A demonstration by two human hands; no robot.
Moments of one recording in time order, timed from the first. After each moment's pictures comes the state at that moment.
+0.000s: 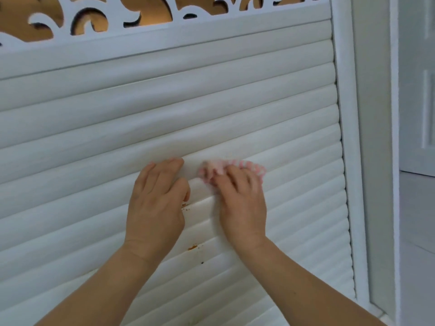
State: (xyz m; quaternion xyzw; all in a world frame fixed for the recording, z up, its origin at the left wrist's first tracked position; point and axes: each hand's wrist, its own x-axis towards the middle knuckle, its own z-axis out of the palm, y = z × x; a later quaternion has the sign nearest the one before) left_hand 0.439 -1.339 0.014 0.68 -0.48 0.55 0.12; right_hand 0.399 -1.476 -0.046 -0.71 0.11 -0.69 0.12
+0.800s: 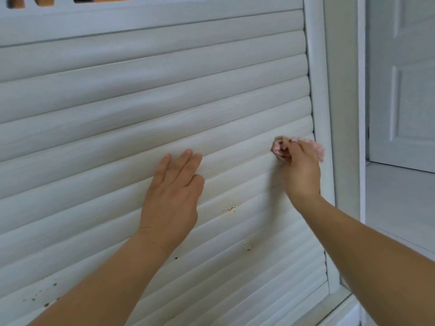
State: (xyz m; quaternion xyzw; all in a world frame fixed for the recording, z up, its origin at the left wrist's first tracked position) left_hand 0.424 -1.392 -0.005 0.68 -0.53 0.50 0.05; right_hand 0.341 -1.628 -0.060 -0.73 0.31 -0.58 0.18
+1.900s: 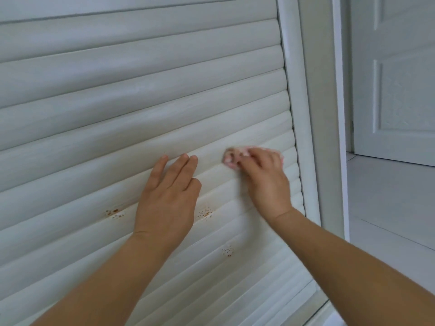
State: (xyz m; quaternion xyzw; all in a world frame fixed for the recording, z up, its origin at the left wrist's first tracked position) left_hand 0.420 -1.435 -0.018 0.65 -0.55 0.52 0.02; right_hand 0.346 -1.618 -0.077 -0.78 0.15 -0.61 0.06
